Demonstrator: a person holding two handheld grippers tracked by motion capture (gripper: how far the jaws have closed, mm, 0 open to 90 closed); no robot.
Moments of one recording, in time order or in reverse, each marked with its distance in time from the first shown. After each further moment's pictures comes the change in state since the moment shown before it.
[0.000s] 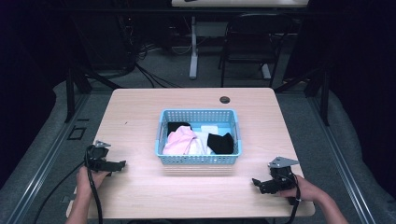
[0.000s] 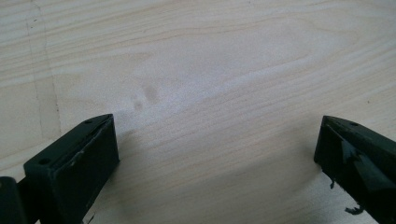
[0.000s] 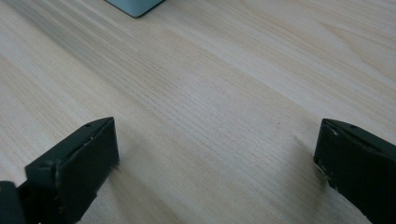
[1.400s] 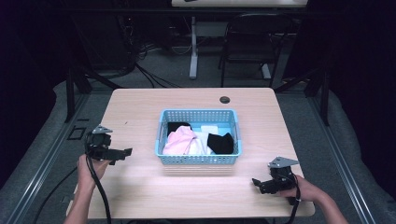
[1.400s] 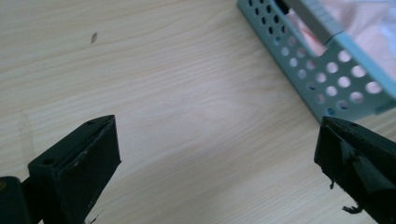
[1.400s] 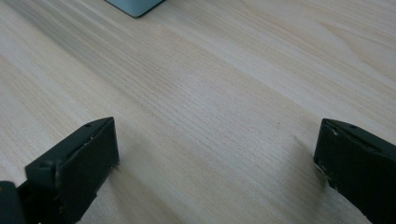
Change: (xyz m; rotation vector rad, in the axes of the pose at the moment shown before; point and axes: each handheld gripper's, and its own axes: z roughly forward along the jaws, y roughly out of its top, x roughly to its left) left arm -0.035 0.057 -0.061 -0.120 -0.139 0.046; right arm 0.000 0.000 0.000 0.000 0.000 -0.003
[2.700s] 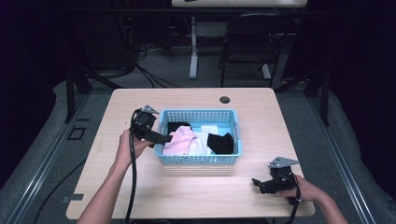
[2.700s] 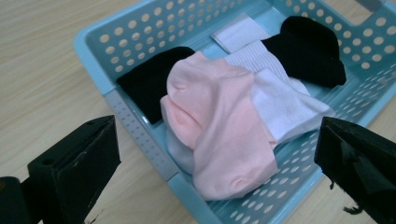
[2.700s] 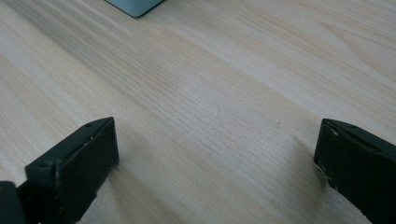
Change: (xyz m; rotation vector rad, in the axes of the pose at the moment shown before) left arm -0.096 0.095 0.048 0.065 -0.175 0.200; right arm 0.000 0.000 0.000 -0.001 0.000 0.002
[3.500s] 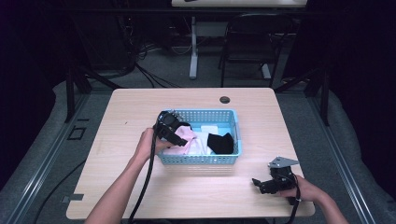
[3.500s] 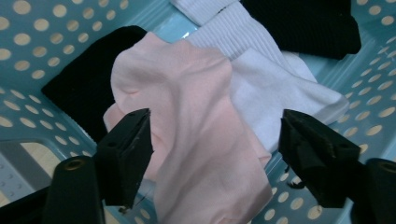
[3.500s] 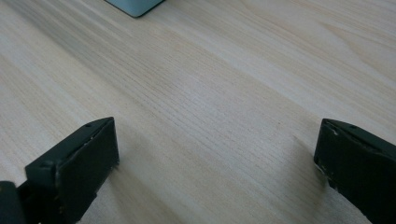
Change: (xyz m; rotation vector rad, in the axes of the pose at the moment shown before) left arm -0.019 0.021 0.064 0.202 -0.057 0.099; right arm 0.000 0.000 0.000 0.000 0.000 0.000
